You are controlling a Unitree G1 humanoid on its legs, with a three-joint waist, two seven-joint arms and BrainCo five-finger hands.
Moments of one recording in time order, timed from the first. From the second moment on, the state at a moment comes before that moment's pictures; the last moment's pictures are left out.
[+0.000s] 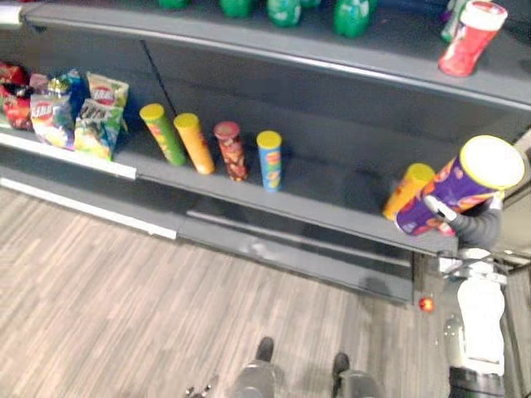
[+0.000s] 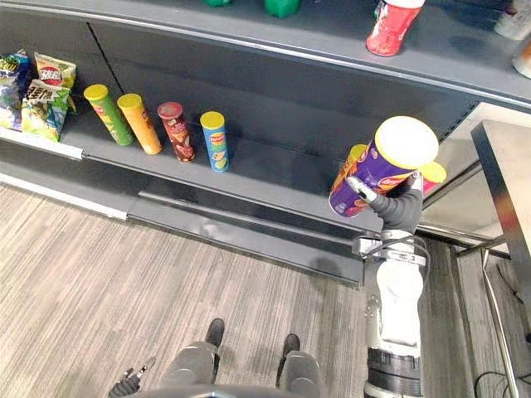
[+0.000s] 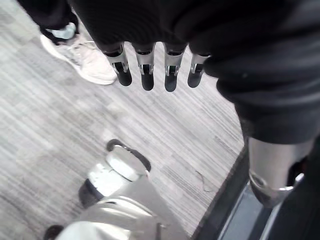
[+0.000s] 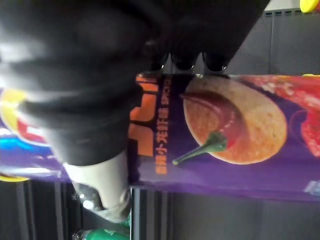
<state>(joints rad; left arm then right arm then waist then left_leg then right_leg) 0.22 0.09 0.32 1.00 -0.15 -0.08 0.01 -0.06 -0.14 -0.25 -0.26 0.16 -0.18 -0.06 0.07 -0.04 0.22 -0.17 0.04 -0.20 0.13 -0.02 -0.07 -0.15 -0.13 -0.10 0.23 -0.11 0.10</state>
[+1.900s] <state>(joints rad) 0.02 0.10 -0.08 0.82 -0.19 -0.16 0.11 -0.89 -0.24 -0.37 0.37 -0.04 -0.13 -0.56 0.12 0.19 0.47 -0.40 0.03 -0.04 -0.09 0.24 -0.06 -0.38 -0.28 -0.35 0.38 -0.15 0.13</state>
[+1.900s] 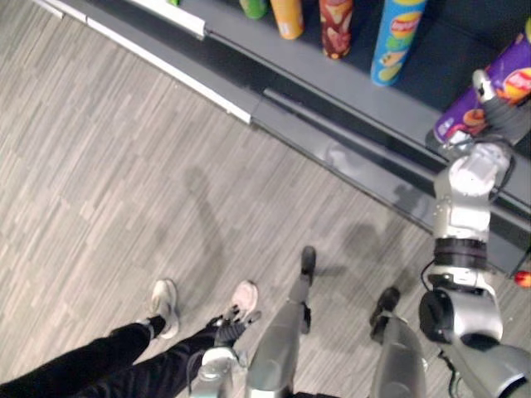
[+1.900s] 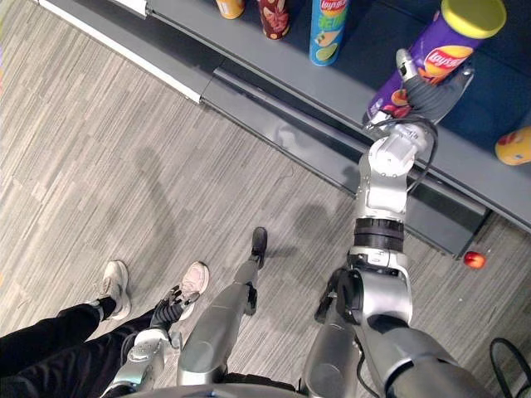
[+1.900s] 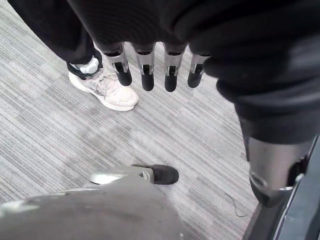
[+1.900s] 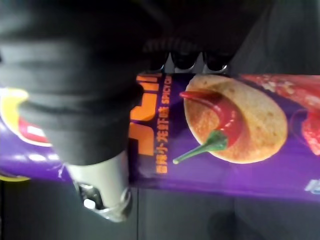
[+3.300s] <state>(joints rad) -0.04 0.04 -0.16 0.68 -0.31 -0.19 0.10 -1.08 -0.42 -0.36 0.42 -0.11 -0.10 -0.63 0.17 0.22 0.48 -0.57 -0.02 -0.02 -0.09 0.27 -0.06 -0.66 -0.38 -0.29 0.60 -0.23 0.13</state>
